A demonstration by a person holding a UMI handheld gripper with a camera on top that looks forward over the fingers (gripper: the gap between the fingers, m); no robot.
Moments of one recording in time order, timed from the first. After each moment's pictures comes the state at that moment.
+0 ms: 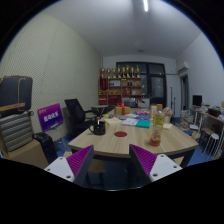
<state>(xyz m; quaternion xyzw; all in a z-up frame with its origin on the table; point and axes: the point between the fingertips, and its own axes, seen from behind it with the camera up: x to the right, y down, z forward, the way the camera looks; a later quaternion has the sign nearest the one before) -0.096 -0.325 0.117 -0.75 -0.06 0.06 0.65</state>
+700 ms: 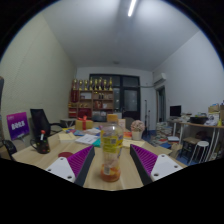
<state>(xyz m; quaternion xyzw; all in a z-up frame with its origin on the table) 0.111 -0.107 0.124 -0.70 0.03 -0.05 0.71</state>
